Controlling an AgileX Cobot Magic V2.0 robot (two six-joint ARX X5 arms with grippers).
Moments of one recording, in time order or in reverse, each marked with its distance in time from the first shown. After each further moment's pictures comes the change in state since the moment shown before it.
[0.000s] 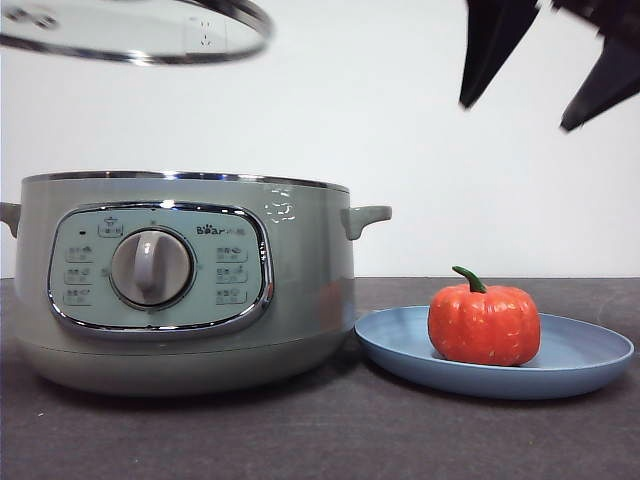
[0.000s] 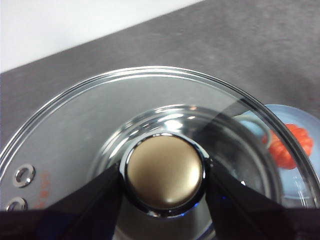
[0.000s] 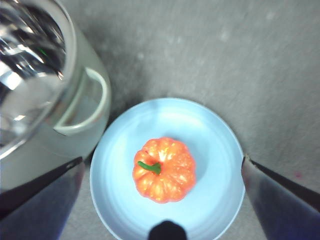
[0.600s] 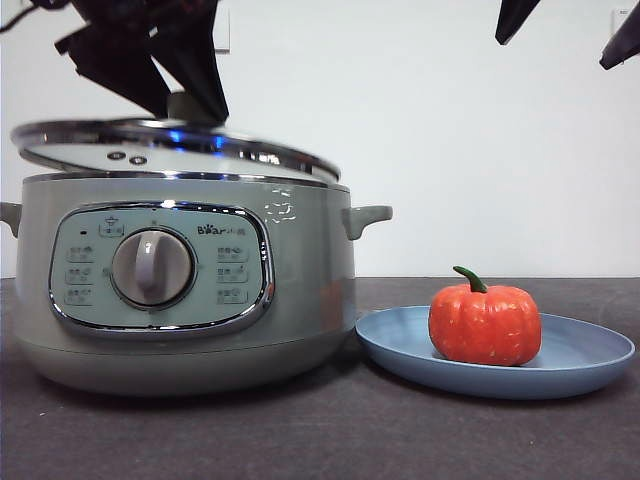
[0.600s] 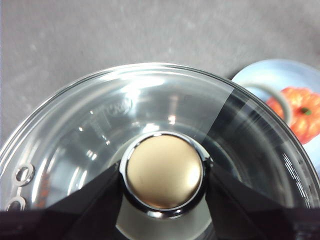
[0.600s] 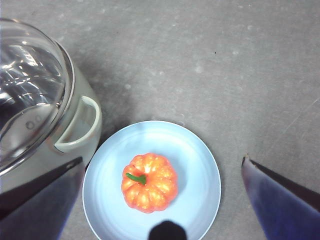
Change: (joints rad) left arm 0.000 0.320 0.000 0.091 0.079 -0.006; right arm 0.000 -0.123 0.000 -0.011 0.079 0.000
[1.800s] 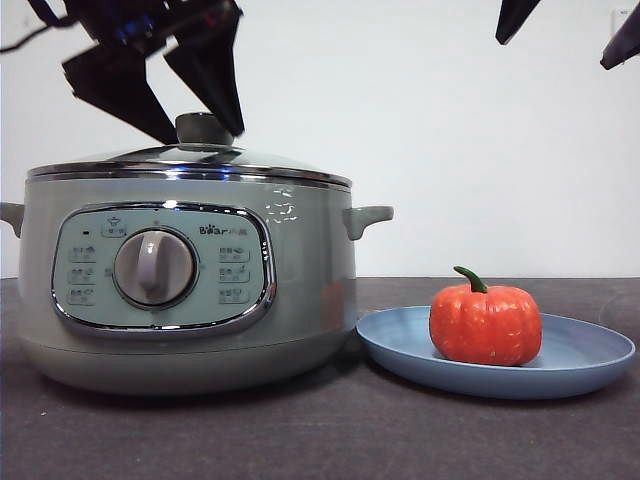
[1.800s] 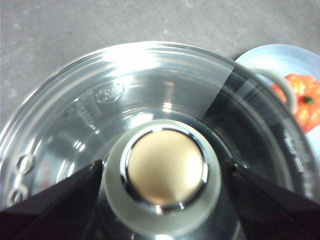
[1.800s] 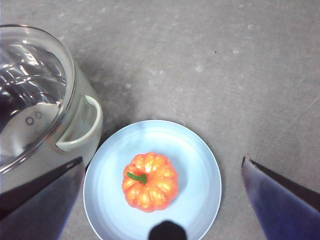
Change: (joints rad) left arm -0.002 0.023 0.011 -0.037 0.017 -0.023; right arm 0.000 0.000 0.000 -0.002 0.000 0.002
